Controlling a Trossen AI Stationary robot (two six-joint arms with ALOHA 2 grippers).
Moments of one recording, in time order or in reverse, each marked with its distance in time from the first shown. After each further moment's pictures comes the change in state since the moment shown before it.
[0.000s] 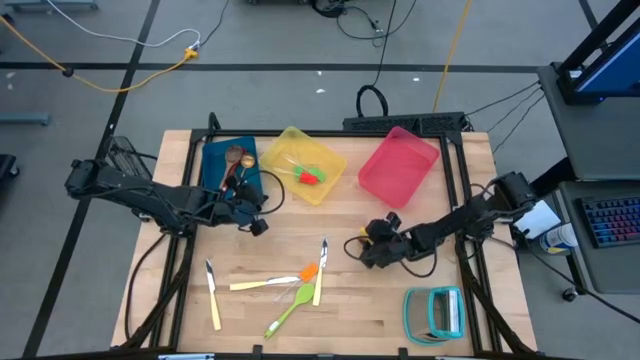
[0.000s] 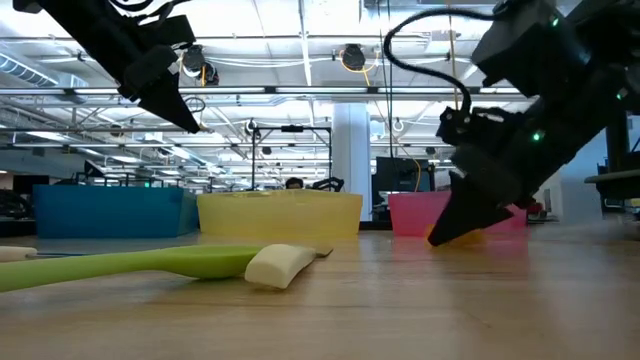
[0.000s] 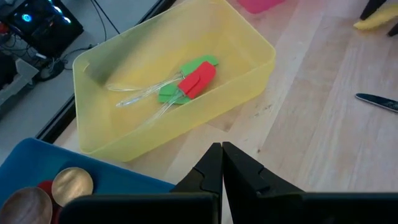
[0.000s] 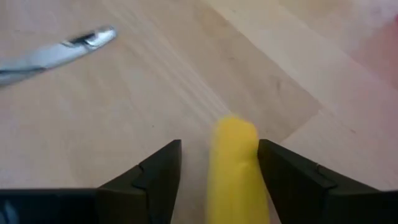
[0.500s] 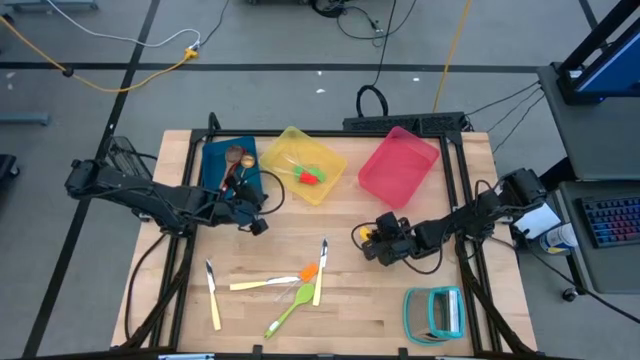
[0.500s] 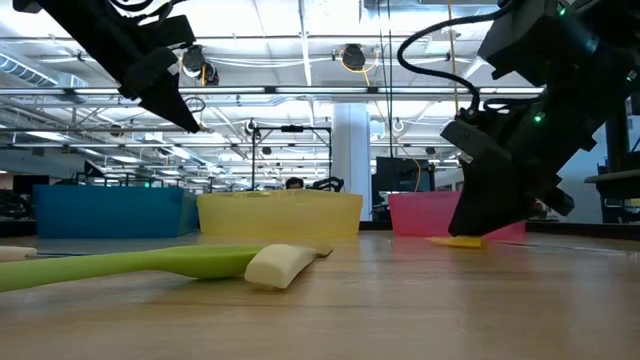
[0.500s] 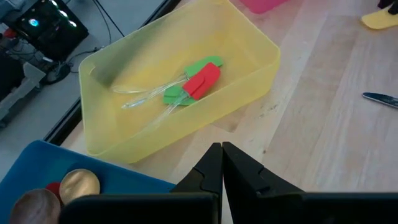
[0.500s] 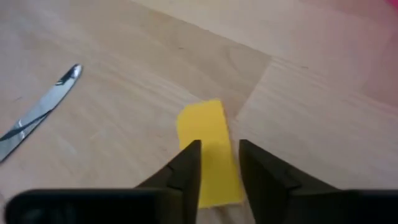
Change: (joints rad) left arm 0.000 0.000 0.000 -0.001 -0.014 0.017; right arm -0.001 -0.096 -0.001 -0.163 -0.024 0.436
